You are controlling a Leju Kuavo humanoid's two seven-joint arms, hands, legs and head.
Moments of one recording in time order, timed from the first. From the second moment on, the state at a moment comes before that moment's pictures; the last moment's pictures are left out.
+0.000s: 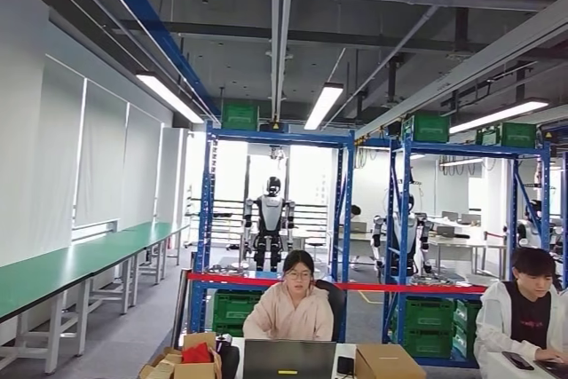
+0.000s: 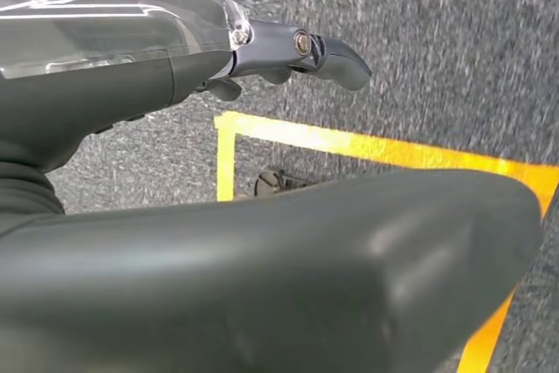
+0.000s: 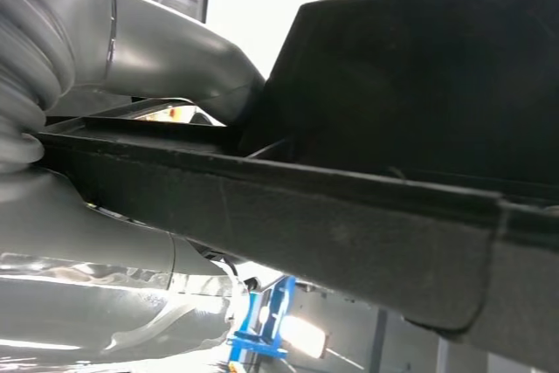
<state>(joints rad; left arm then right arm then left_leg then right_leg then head) -0.10 -0.05 1.33 -0.25 -1.07 -0.05 -0.35 0.10 0.06 0.11 -2.15 0.17 0.18 -0.66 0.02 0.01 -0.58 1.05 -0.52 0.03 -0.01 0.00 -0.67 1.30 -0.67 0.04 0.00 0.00</state>
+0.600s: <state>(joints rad) -0.09 -0.05 1.33 -0.25 -1.07 -0.05 -0.35 0.11 0.06 0.10 -2.15 0.18 0.18 -0.66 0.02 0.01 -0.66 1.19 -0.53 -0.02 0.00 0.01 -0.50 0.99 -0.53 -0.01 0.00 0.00</state>
